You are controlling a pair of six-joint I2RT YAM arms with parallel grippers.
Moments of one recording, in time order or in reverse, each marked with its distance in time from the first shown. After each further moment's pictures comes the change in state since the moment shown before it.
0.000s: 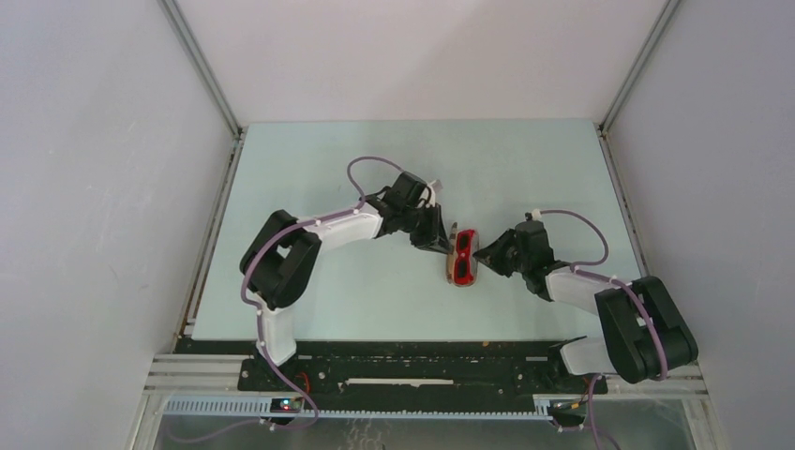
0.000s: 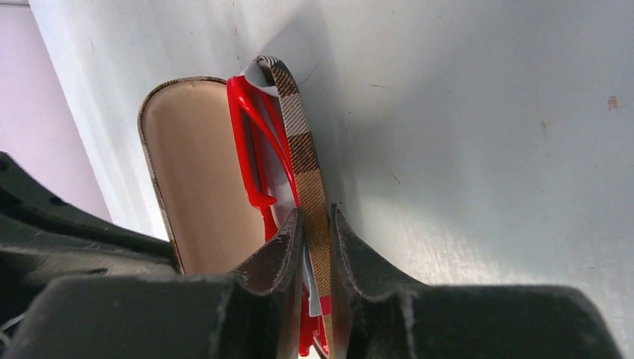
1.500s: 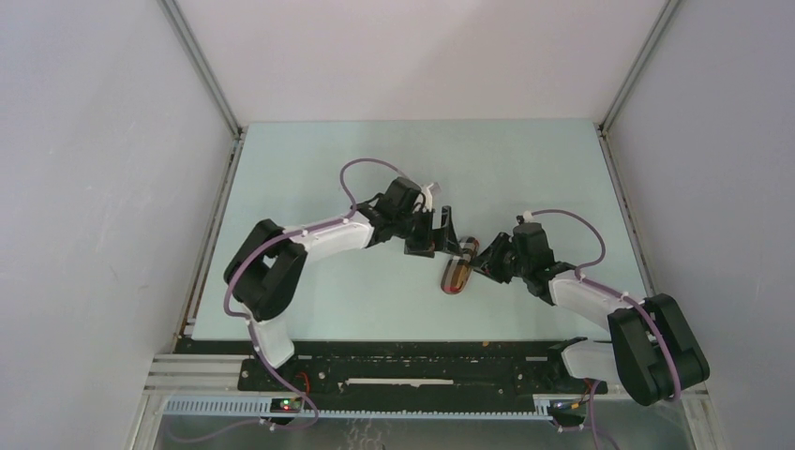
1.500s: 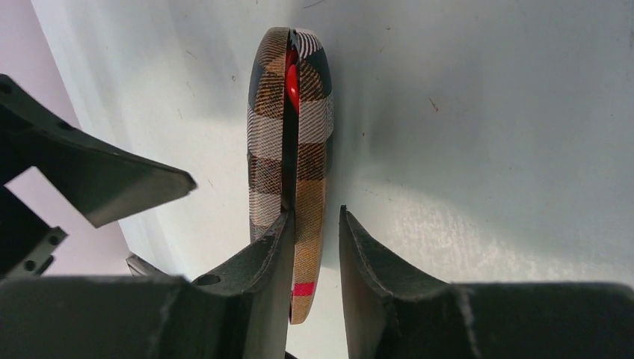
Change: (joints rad) left arm -0.016 -0.117 -0.095 0.072 -0.011 0.033; right arm 0.028 -0.104 0.013 -0.169 -0.069 -0.071
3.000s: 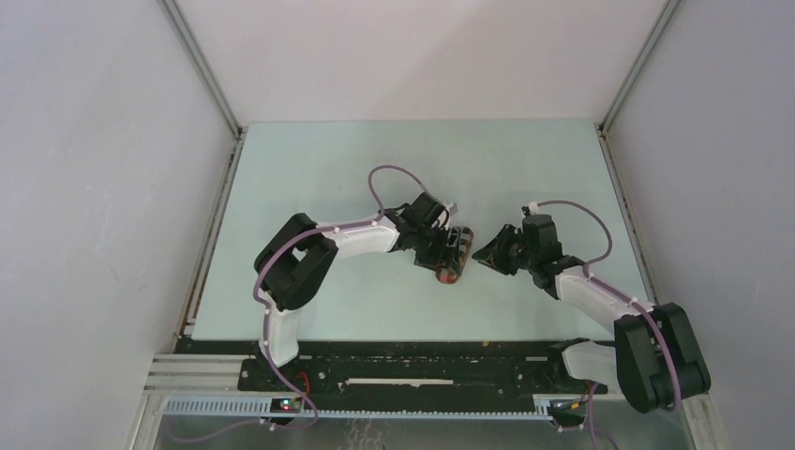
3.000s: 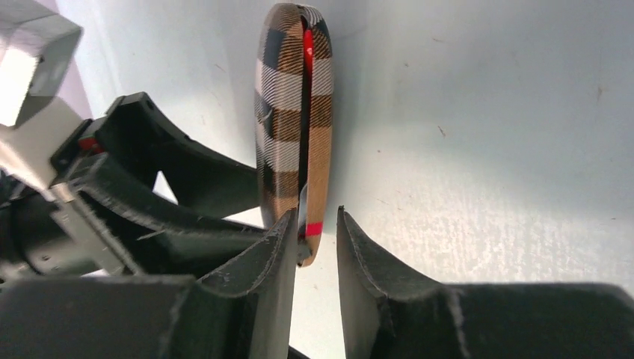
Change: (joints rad) left arm -0.090 0.177 0.089 -0.105 -0.113 0.102; right arm -0.059 -0.027 0.047 -0.063 -0.051 -0.065
